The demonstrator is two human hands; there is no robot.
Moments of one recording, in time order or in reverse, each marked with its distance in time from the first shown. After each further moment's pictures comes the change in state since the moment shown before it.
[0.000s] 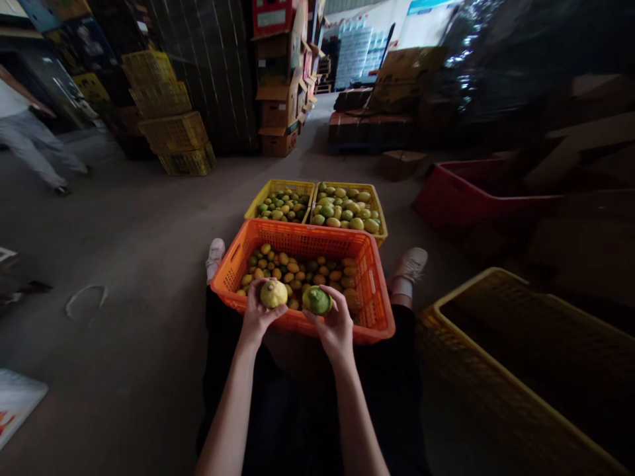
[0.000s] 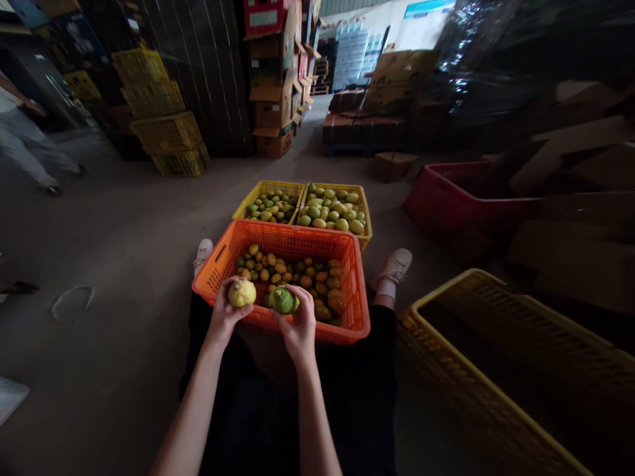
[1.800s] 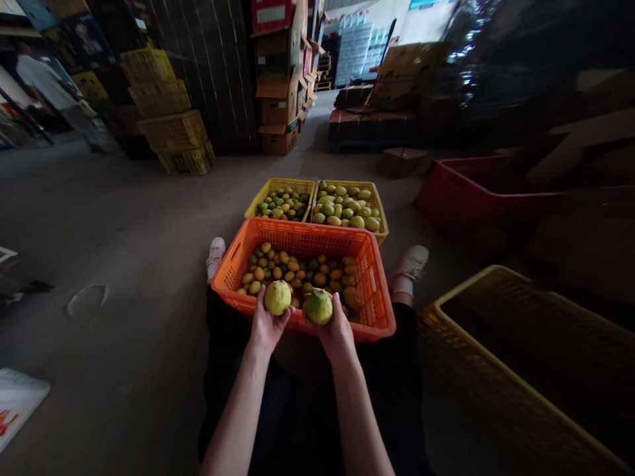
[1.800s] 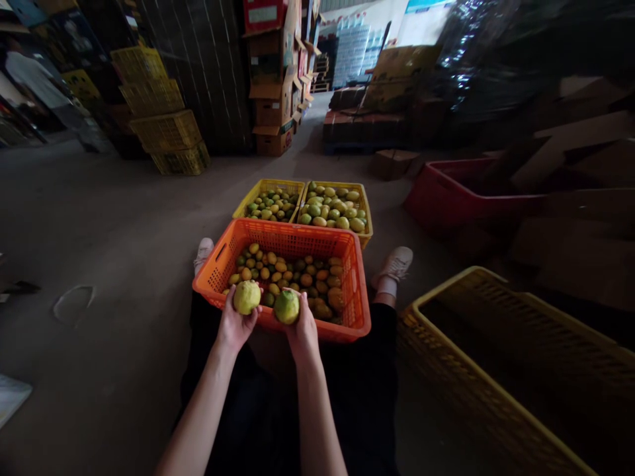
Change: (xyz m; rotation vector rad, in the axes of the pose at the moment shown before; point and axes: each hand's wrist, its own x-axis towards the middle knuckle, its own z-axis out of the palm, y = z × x) left_hand 0.002 0.004 0.019 -0.632 0.254 -0.688; right_hand 0.006 -0.010 0.008 0.573 0.158 0.656
